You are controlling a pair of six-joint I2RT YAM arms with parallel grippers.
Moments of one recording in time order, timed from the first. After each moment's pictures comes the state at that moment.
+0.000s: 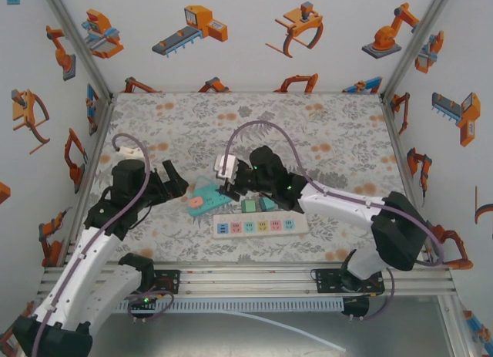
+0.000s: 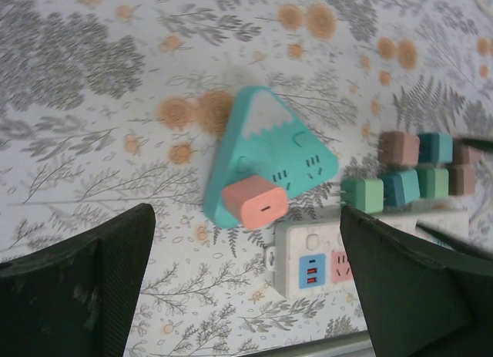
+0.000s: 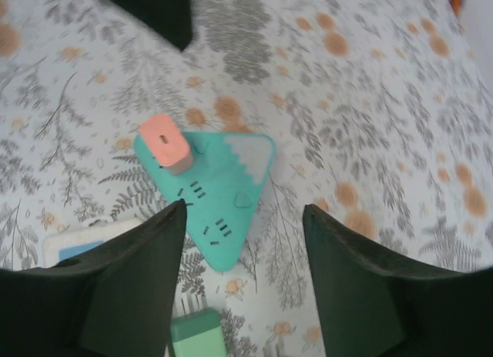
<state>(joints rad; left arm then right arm) -0.31 0.74 0.72 -0.61 -0.02 -0.54 0.94 1.52 0.97 0.19 -0.36 -0.48</state>
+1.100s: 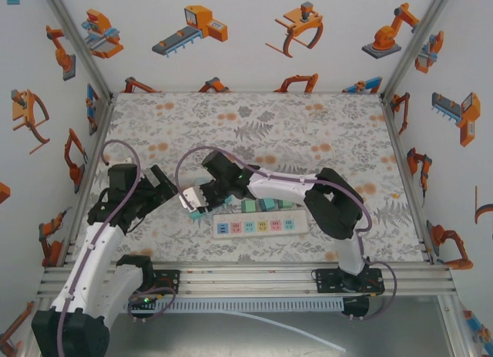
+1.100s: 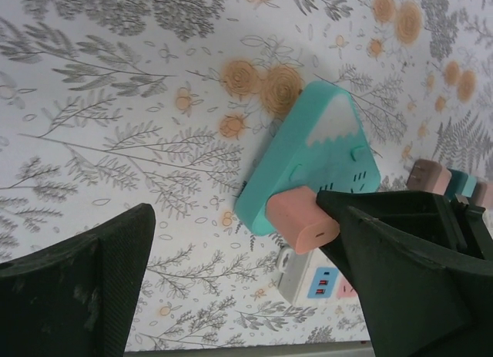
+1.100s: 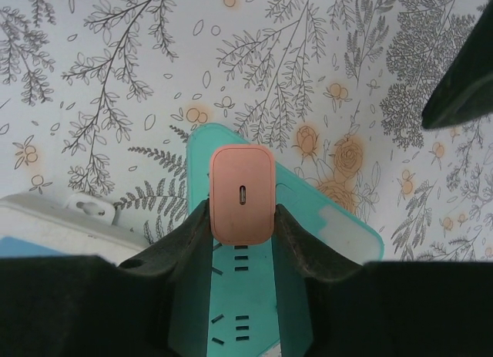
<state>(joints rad) -0.13 0.80 0.61 -0.60 0.10 -0.63 1.01 1.99 1.39 -0.24 -0.57 -1.05</state>
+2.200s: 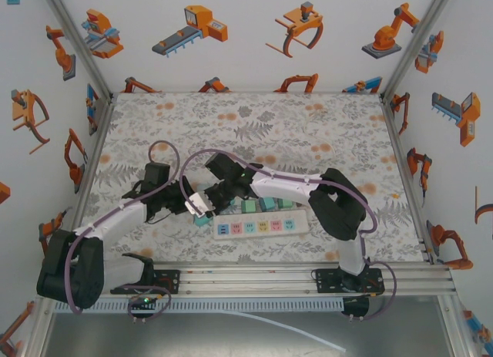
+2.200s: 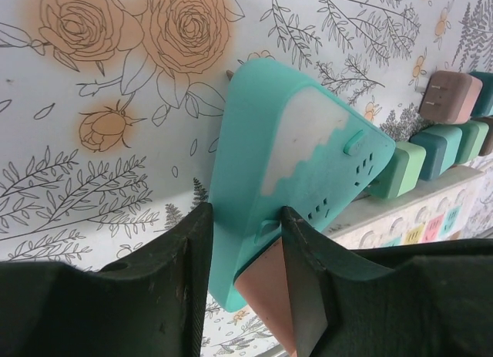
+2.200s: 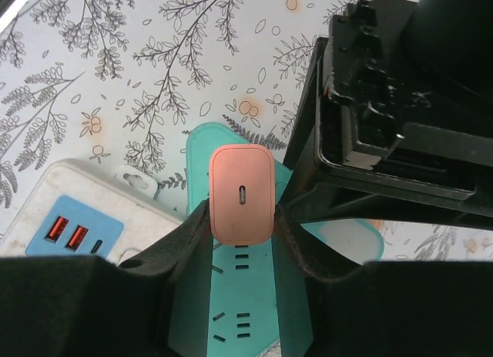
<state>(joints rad) -0.33 1.21 0.49 -0.19 0.28 -0.64 1.00 1.96 1.39 -0.36 -0.65 -1.14</state>
